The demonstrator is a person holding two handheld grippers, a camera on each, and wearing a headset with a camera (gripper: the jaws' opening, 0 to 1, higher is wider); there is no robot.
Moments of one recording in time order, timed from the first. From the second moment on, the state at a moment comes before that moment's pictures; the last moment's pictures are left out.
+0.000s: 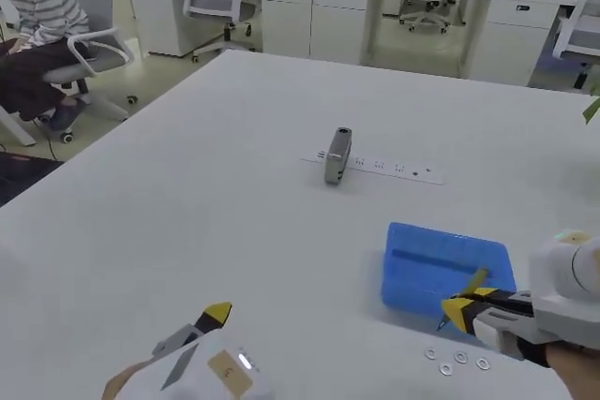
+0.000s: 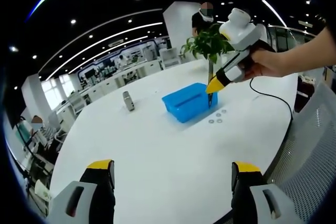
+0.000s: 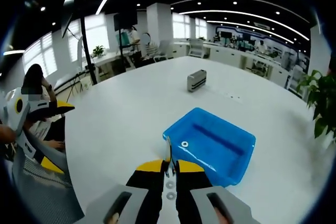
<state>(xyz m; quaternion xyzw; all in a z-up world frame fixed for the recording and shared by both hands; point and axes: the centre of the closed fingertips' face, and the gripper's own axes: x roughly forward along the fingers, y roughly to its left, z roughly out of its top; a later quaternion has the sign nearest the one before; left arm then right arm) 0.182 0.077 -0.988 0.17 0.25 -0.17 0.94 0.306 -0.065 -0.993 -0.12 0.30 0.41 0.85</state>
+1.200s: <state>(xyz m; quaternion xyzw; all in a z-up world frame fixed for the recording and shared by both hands) 0.181 0.080 -0.992 0.18 0.26 -0.17 0.93 0.307 -0.072 -1.021 -0.11 0.33 0.39 0.85</state>
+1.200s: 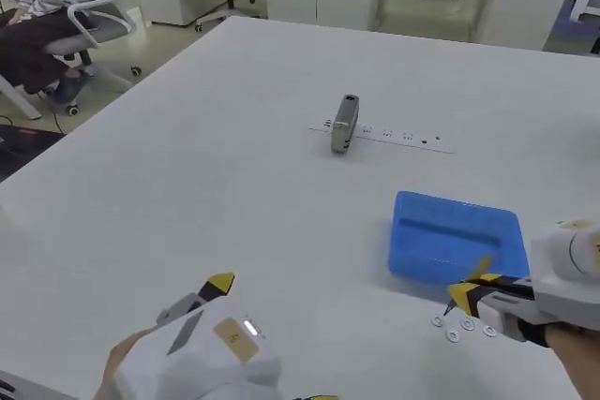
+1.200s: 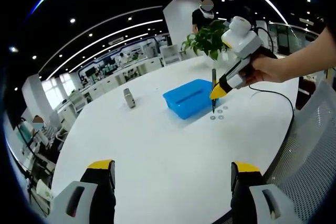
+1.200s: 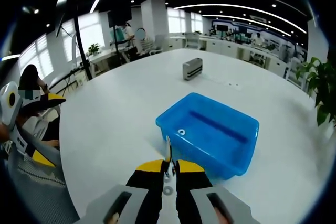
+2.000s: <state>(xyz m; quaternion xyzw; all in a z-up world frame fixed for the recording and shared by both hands) 0.181 0.080 -0.993 0.18 0.26 -0.17 0.93 0.304 -0.069 -1.025 -0.08 0.33 0.39 0.85</state>
